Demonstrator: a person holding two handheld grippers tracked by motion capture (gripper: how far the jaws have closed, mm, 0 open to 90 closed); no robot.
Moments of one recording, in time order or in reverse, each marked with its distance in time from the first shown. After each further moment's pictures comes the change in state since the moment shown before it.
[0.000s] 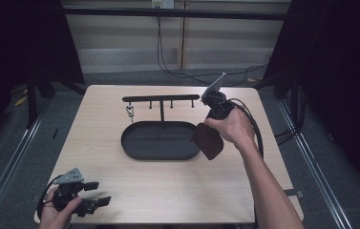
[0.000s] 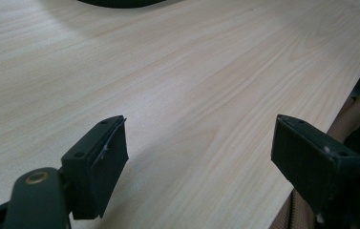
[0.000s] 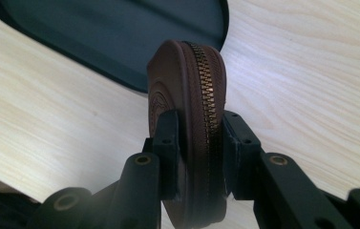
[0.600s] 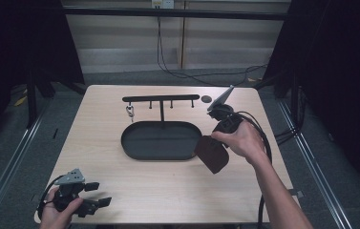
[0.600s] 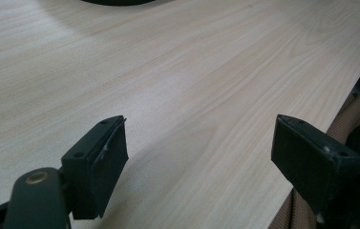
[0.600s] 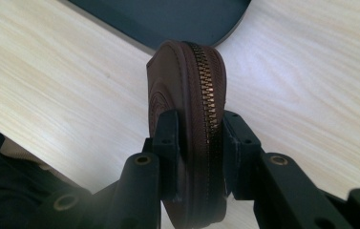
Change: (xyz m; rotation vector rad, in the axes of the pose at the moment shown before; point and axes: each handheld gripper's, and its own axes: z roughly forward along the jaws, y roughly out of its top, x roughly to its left) left arm -0.002 0.000 0.001 0.008 0.000 0.007; right arm -0.004 -0.039 0.004 0.009 0.088 -0.049
